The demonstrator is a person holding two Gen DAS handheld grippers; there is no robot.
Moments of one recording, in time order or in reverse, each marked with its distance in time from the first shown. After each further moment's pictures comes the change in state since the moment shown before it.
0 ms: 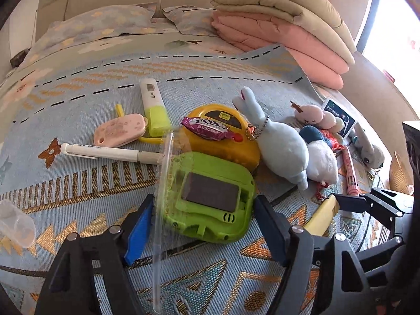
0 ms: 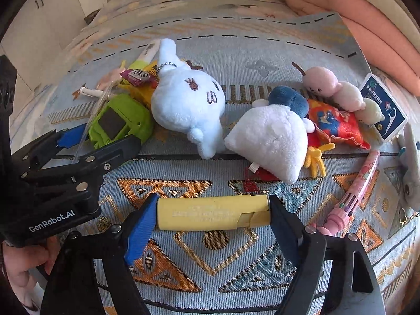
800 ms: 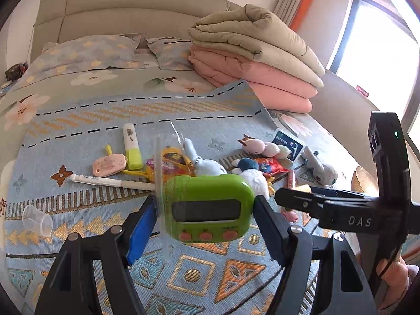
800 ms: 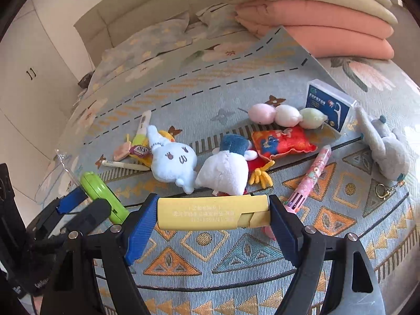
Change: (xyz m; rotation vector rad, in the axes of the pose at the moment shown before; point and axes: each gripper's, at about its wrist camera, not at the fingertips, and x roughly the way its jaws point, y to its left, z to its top) left arm -0.089 -0.060 0.007 0.055 -0.149 -0.088; right arm -0.090 -0.054 0.018 0.257 -0.205 0.110
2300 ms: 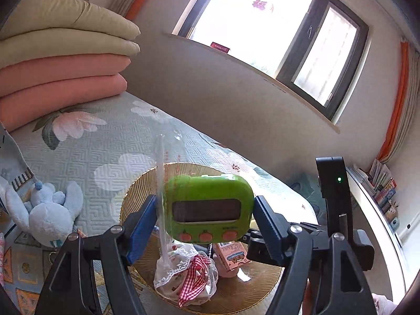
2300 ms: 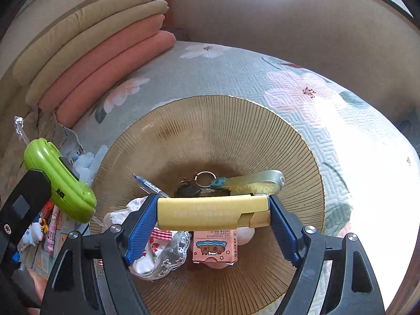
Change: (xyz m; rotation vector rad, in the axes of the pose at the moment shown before) left arm 0.121 -0.408 0.010 0.280 0.114 -0.695; right arm -0.183 -0.365 -0.067 0.515 -0.107 -0.506
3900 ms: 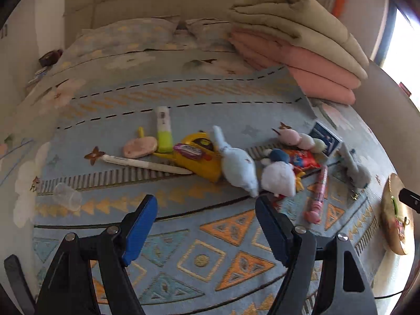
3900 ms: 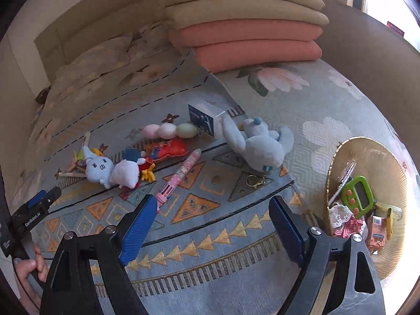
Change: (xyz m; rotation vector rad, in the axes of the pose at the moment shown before) left arm -0.376 0.248 -0.136 -0.546 -0.028 1.041; right arm -0.056 0.288 -0.081 -0.492 0.051 0.264
